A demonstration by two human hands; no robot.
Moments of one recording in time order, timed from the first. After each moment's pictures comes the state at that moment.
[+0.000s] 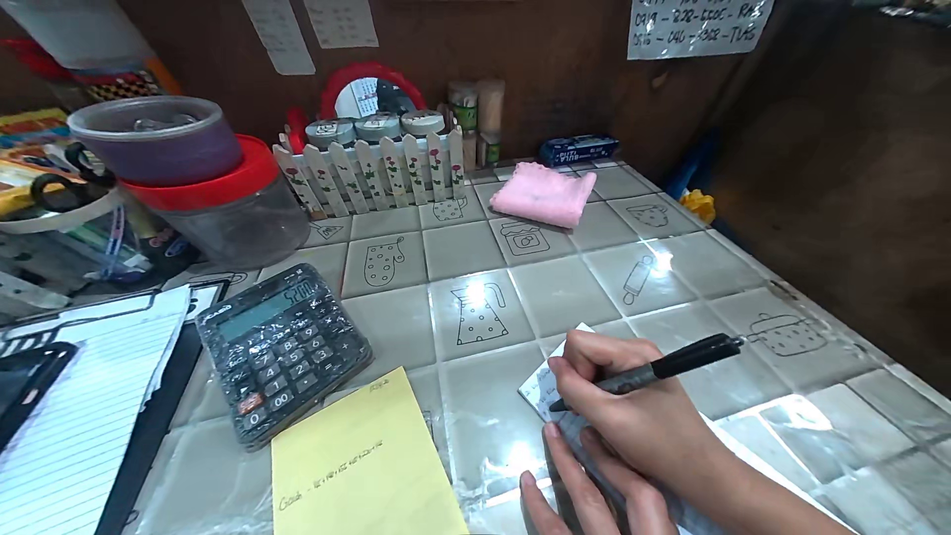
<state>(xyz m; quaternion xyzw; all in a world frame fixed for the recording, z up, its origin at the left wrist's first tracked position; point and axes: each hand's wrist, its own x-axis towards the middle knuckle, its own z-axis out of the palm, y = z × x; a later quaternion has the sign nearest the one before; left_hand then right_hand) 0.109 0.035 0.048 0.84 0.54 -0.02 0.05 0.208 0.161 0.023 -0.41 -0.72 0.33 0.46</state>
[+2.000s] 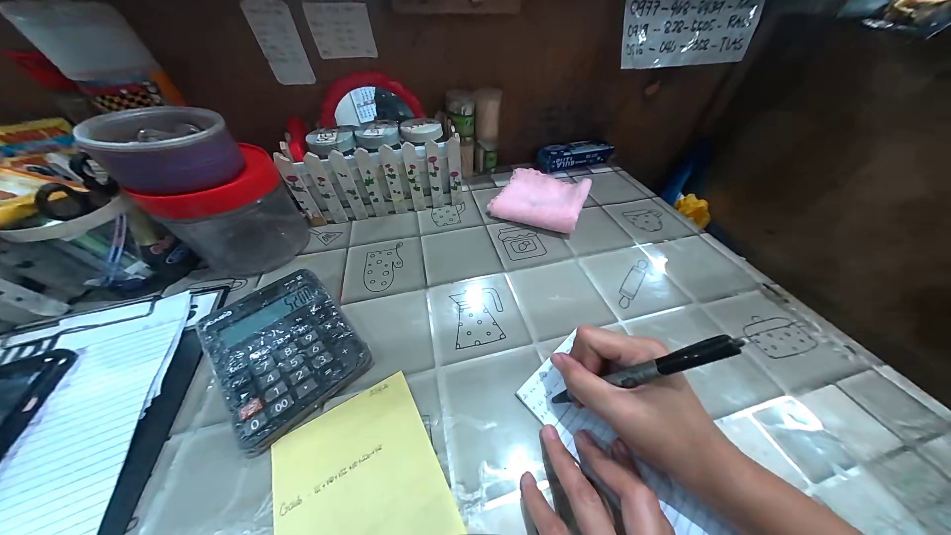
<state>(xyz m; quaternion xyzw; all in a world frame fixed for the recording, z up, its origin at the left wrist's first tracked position) 0.110 0.037 0.048 0.85 0.52 -0.05 0.03 0.219 0.166 0.022 -0.41 -0.71 0.34 0.47</state>
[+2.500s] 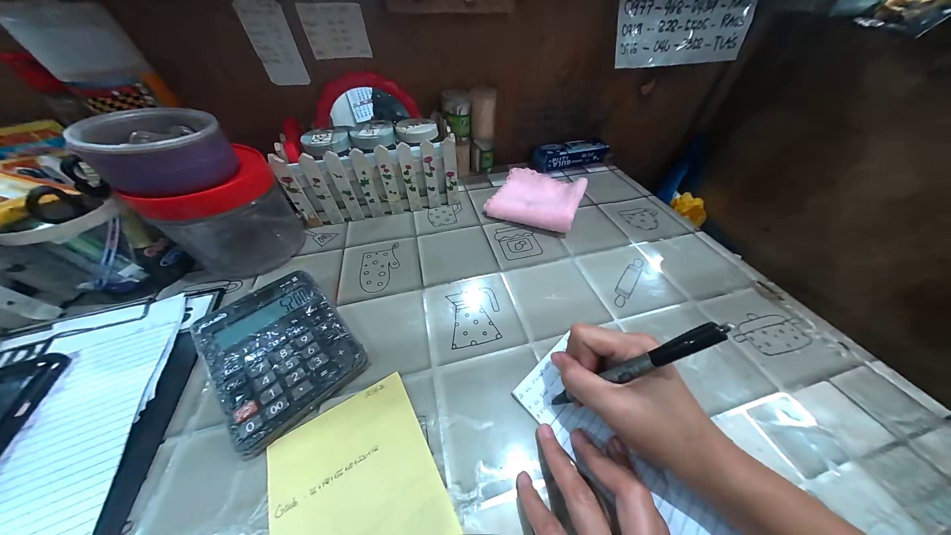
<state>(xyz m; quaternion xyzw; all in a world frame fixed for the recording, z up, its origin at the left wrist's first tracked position) 0.110 0.037 0.049 0.85 0.52 -0.05 0.04 0.219 0.168 0.025 -0.41 -0.71 0.33 0.46</state>
